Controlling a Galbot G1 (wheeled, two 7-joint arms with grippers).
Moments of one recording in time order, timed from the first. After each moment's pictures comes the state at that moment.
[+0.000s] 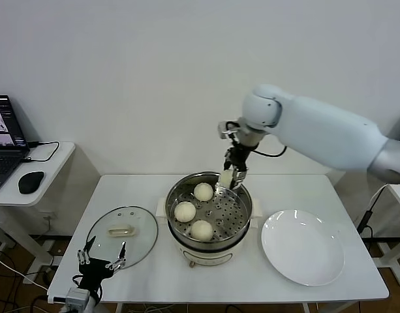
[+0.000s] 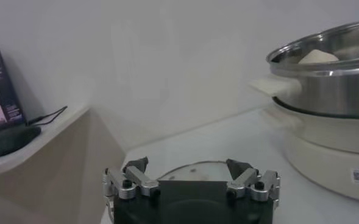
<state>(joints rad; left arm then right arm) 1.66 -1.42 -0.72 -2.10 0.12 0.15 0.14 0.56 1.10 -1.13 1.23 0.25 -0.48 -1.30</state>
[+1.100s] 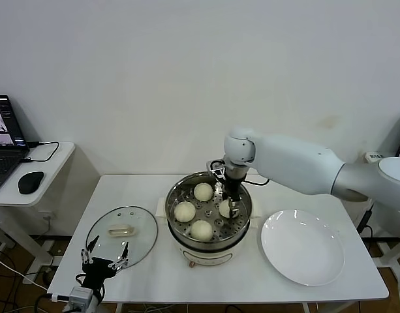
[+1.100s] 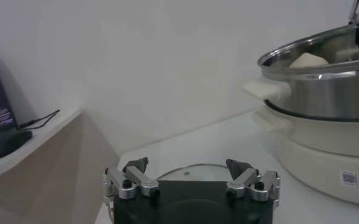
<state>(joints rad) 1.64 -1.42 -0.71 -2.08 0.12 0.15 0.15 0.41 1.16 -1.19 1.18 0.16 -0.48 -1.29</state>
